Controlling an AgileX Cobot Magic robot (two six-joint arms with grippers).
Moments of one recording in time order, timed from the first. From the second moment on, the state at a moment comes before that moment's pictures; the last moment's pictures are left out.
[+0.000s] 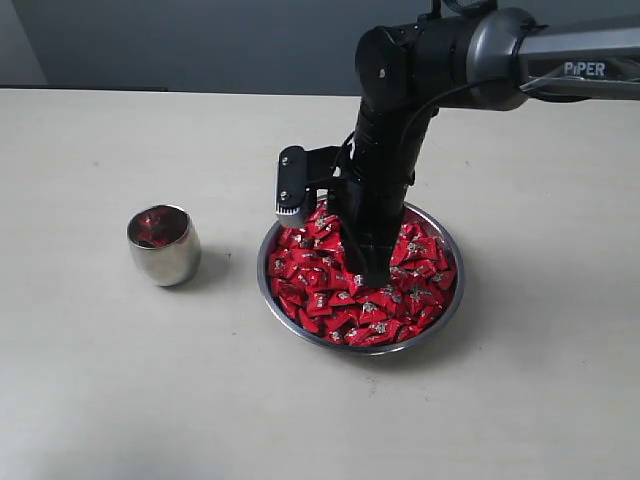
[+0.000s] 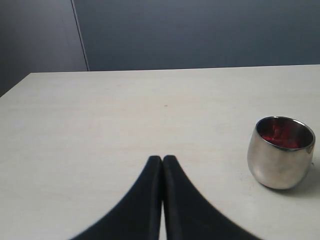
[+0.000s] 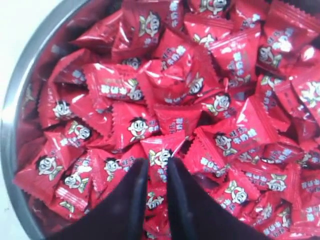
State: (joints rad) left arm 0.17 0.00 0.00 0.04 0.29 -0.02; right arm 0.75 2.05 -1.49 0.15 1.06 -1.07
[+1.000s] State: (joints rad) left arm 0.17 0.00 0.00 0.04 0.29 -0.02; right arm 0.76 2.11 -1.49 0.06 1.03 -1.09
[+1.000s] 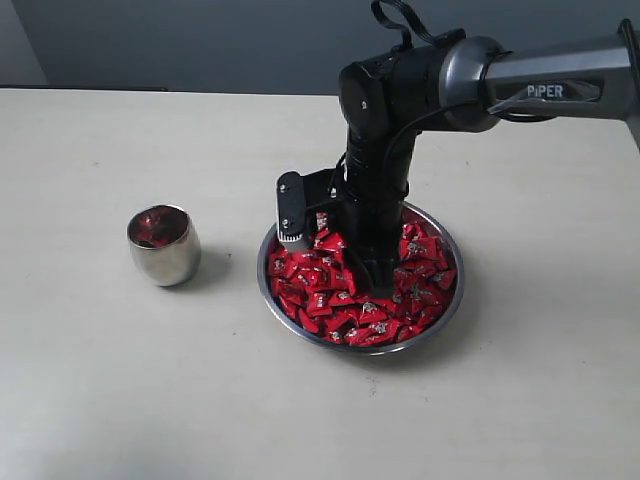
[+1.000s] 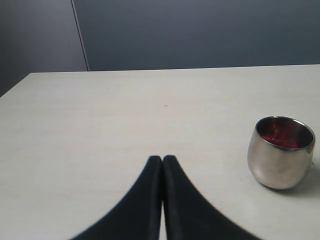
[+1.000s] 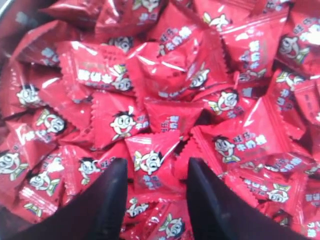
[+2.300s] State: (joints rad) left arm 0.17 0.00 0.00 0.04 0.29 -0.02; right arm 0.76 2.05 -1.50 0.01 1.02 -1.01
